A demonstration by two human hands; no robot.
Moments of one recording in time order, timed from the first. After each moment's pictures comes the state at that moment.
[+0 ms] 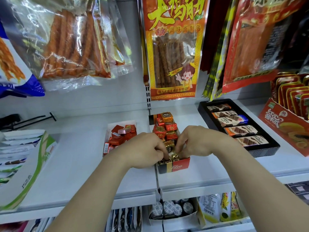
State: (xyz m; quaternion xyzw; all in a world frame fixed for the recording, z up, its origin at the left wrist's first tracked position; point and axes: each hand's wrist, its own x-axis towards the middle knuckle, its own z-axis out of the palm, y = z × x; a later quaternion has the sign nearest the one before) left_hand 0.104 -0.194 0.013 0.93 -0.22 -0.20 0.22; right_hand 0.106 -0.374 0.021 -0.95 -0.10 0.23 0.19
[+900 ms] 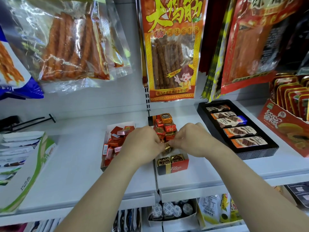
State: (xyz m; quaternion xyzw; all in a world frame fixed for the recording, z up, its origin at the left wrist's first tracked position) left_hand 0.106 -0.206 0.011 0.97 -0.12 -0.06 0.21; right_hand 0.106 -0.365 0.005 -0.96 -0.02 0.12 0.26
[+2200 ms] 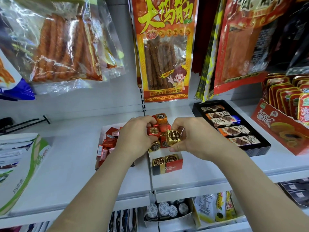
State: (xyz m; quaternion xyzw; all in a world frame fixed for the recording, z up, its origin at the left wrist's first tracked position) left_hand 0.122 -0.207 0.001 0.96 -0.11 0.06 0.26; right_hand 0.087 -0.381 0.032 -0.96 -0.09 0.03 0.27
